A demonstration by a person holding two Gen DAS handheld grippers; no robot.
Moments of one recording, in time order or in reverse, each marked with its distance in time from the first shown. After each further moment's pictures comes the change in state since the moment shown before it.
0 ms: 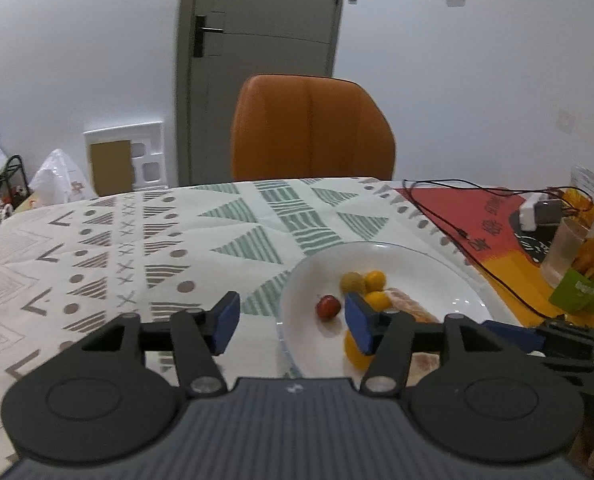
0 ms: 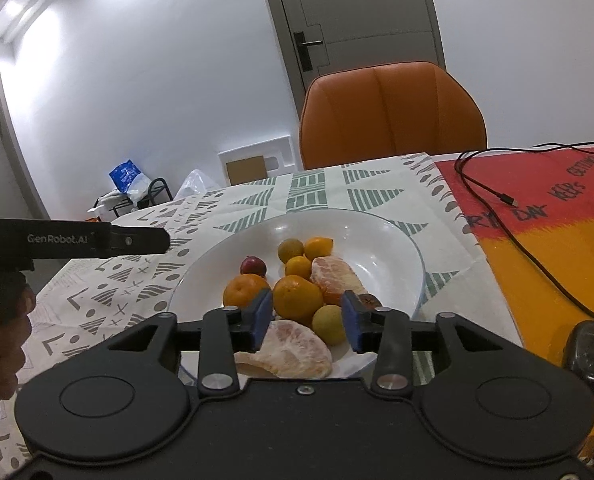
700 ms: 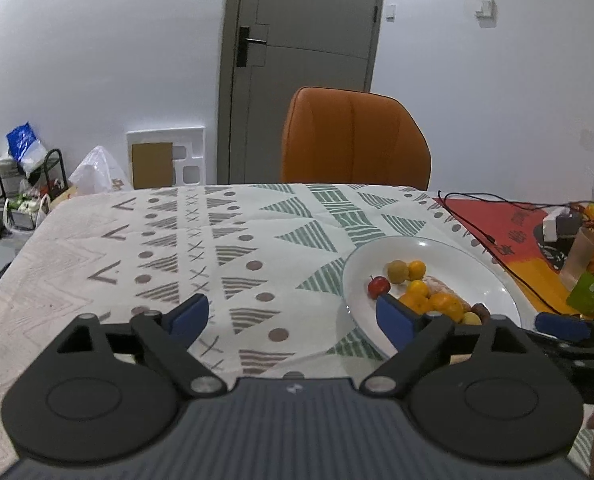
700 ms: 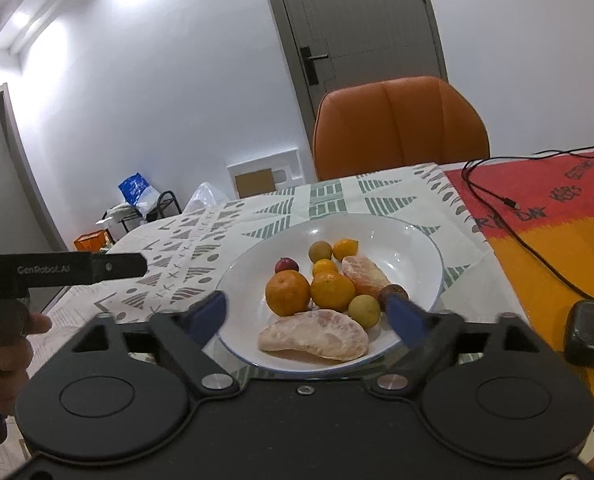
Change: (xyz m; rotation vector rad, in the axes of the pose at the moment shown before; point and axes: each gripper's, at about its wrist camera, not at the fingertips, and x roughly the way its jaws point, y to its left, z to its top) left arm -0.048 0.033 -0.025 -0.063 -0.040 0.081; right arm -0.032 0.026 -0.008 0.010 -0.048 0.007
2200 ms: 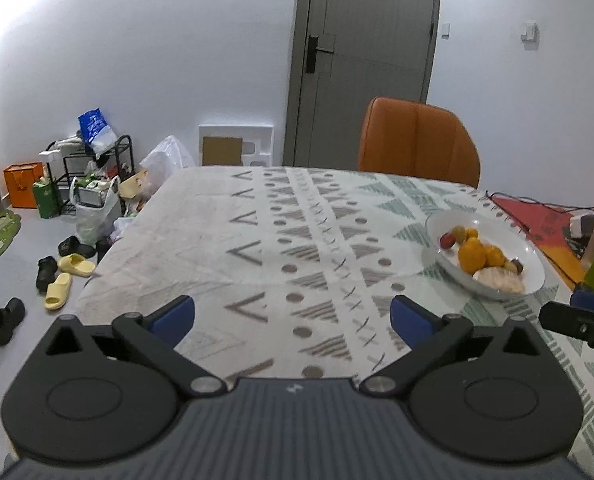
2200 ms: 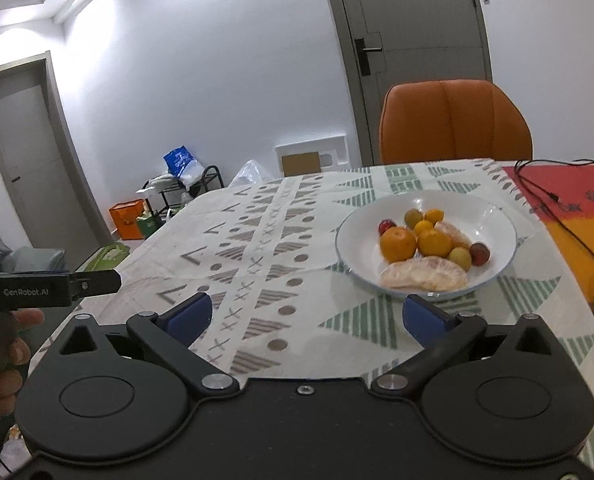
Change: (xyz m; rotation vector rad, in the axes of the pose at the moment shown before) left arm -0.122 0.077 -0.063 -0.063 -0.015 0.151; right arm -0.056 0.091 -0.032 -0.081 0.054 0.089
